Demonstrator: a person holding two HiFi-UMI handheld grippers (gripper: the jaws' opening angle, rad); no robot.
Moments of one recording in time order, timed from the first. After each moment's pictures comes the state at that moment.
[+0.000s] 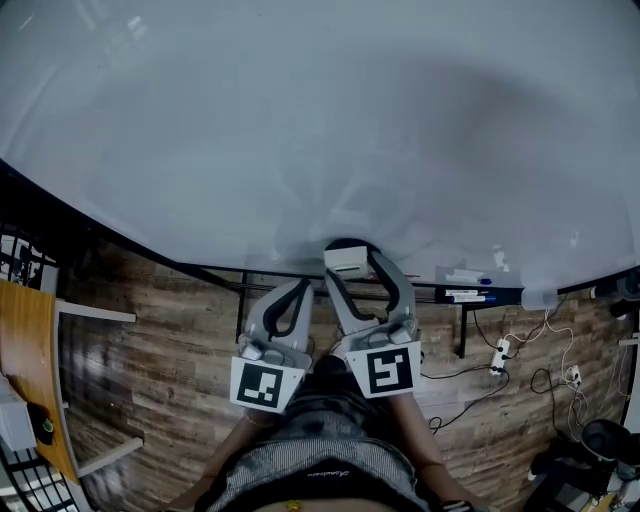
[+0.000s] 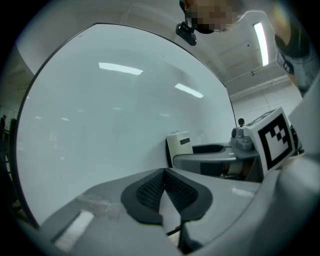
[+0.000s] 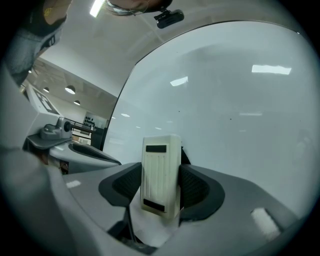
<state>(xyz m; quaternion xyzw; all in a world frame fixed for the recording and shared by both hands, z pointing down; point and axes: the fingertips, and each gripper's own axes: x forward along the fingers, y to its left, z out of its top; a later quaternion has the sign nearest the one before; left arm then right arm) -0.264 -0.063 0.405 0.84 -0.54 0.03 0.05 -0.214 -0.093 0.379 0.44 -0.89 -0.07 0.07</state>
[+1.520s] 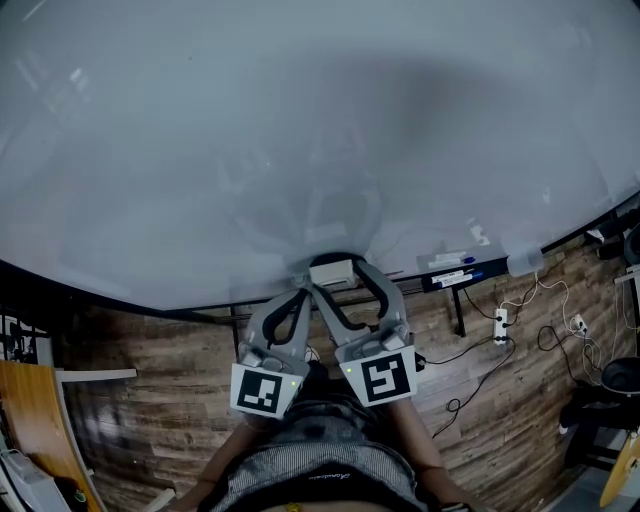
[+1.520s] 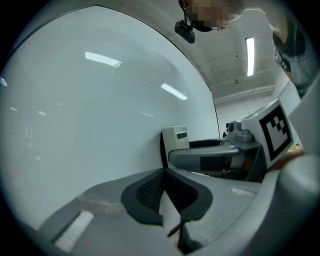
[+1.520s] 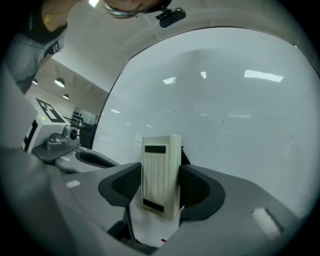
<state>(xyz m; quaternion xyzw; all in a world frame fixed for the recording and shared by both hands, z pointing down) -0.238 -0.080 0.414 0.90 -0.43 0.04 0.04 -0.201 -0.095 0.380 0.50 -0.86 -0.06 0.08</state>
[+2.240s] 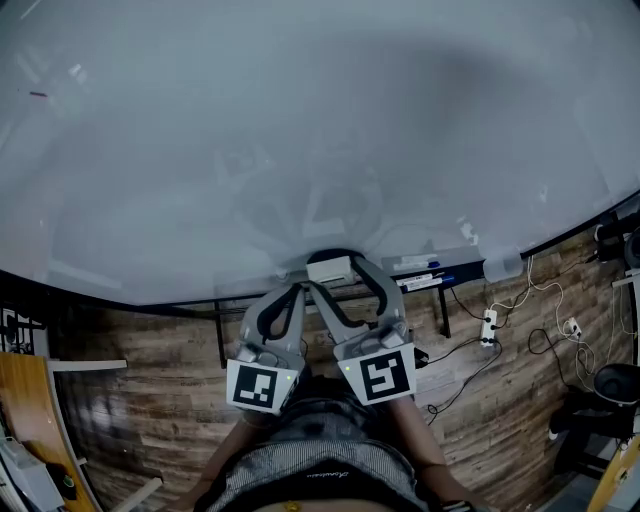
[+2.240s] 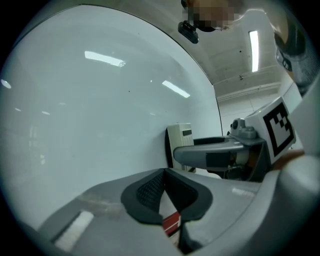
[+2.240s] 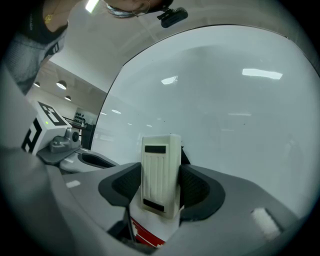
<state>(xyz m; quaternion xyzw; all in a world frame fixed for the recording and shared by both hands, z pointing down) -0.144 -0.089 0.411 0.89 -0.46 0.04 0.05 -0.100 -0.100 0.373 0.49 -0.87 -0.06 0.08</state>
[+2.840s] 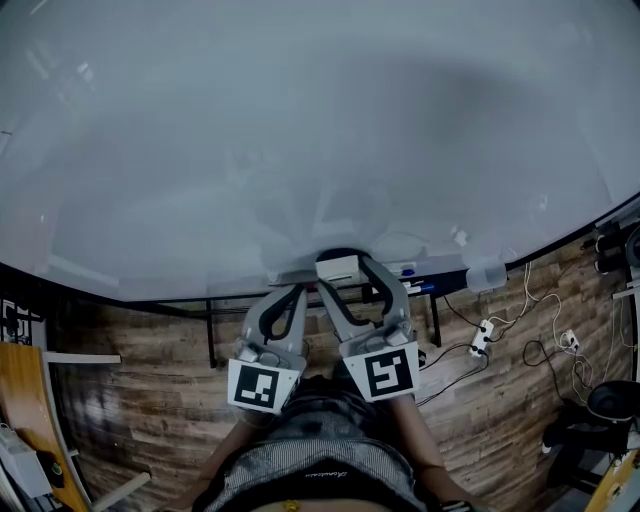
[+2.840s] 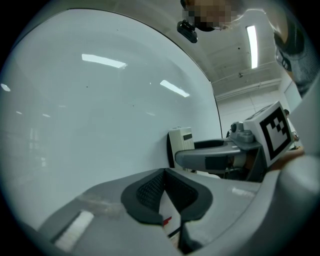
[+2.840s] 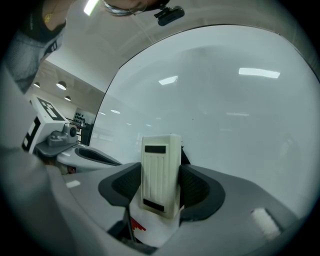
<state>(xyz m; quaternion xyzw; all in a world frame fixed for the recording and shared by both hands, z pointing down) -0.071 -0.086 0.407 0.88 -0.46 0.04 0.04 -0.019 -0.102 0.376 0.49 -0.87 -0.06 0.08</state>
